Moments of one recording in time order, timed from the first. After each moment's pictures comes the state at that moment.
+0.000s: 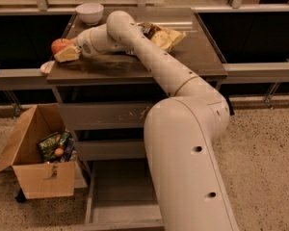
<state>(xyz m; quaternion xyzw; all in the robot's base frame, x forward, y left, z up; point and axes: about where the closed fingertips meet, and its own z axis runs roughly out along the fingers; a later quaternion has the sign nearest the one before) 0.816 0.266 0.839 -0.51 0.66 0.33 0.45</state>
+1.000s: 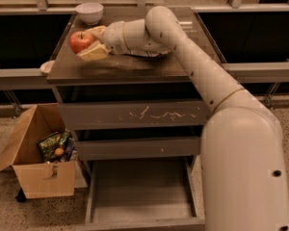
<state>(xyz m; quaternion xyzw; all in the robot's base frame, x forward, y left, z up) 0.760 0.175 0.890 -0.59 0.52 0.31 0.53</state>
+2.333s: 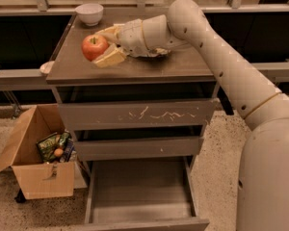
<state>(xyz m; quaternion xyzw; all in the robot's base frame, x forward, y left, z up) 0.699 0.122 0.911 -0.65 0.48 0.28 0.52</state>
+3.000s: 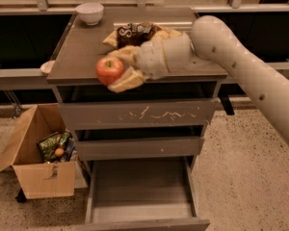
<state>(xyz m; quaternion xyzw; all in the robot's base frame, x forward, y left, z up) 0.615 0.075 0.889 -0.67 0.46 0.29 0.50</state>
